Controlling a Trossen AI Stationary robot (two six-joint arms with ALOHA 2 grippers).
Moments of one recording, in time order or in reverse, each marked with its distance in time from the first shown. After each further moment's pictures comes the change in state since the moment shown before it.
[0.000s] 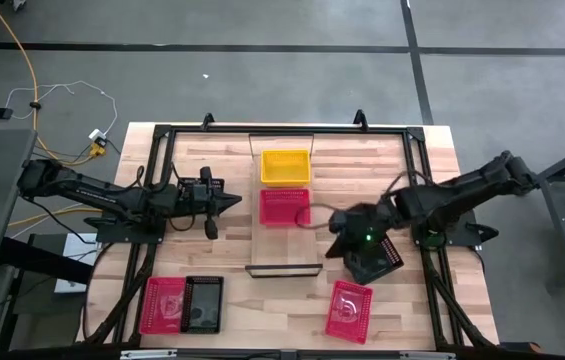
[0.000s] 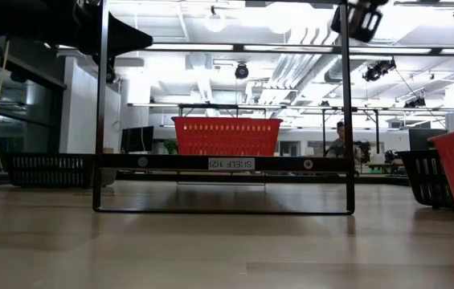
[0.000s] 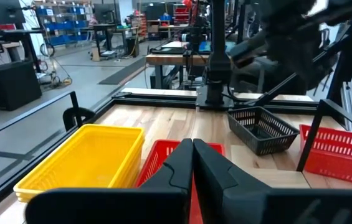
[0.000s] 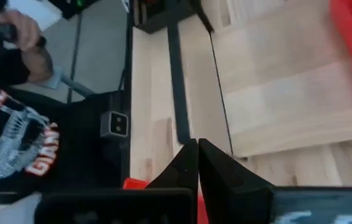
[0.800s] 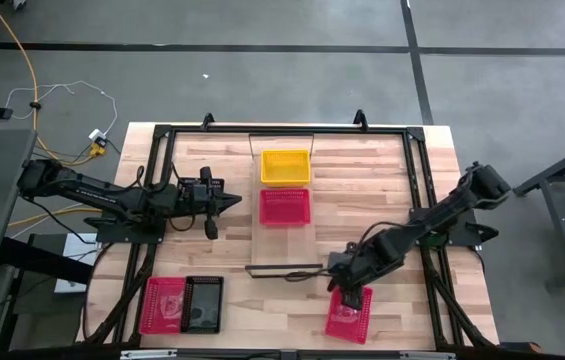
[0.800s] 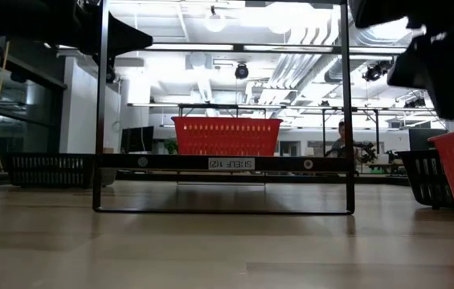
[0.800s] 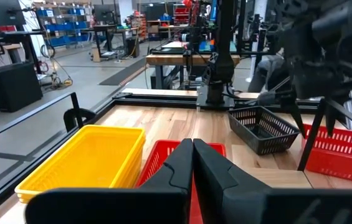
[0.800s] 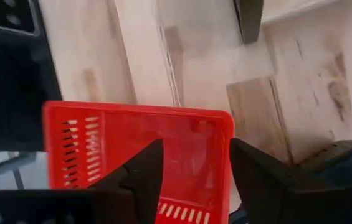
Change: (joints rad) left arm 0.000 0.000 0.000 0.000 0.000 0.009; right arm 0.222 0.293 -0.002 -0.125 0.061 0.201
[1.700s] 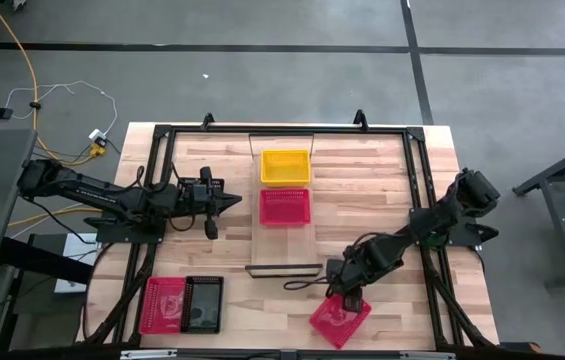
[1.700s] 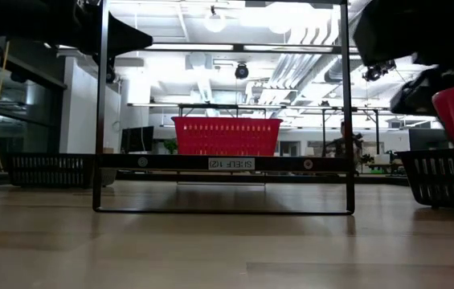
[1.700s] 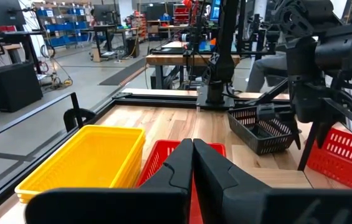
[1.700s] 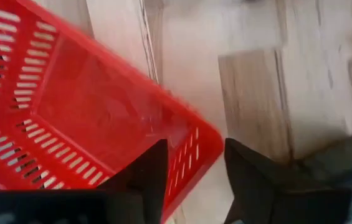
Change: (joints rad) left arm 0.000 0.000 0.000 0.000 0.000 0.000; right arm 0.015 0.103 0.000 -0.026 -0.026 -0.058
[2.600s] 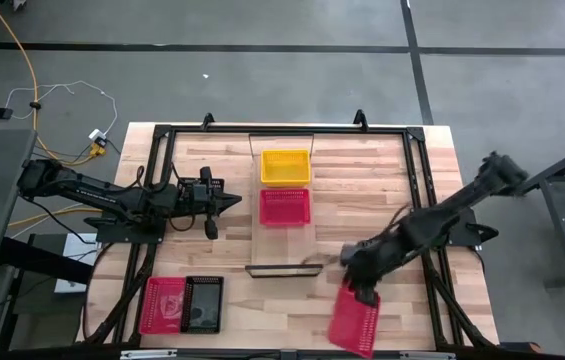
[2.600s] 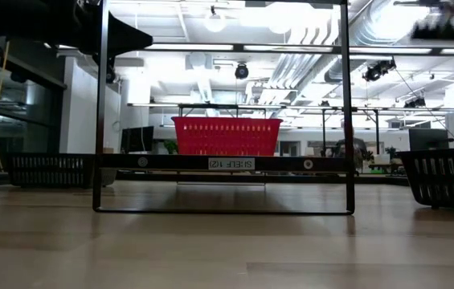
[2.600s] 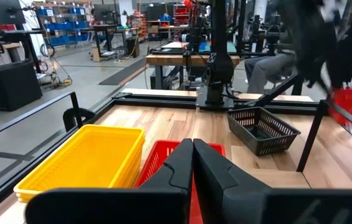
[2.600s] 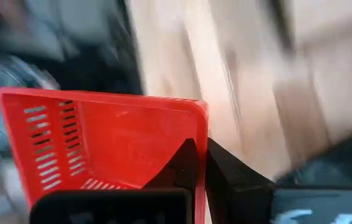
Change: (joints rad) left arm 0.000 0.000 0.000 0.002 0.000 -0.008; right arm -0.006 -0.331 0.003 0.028 -0.035 0.166
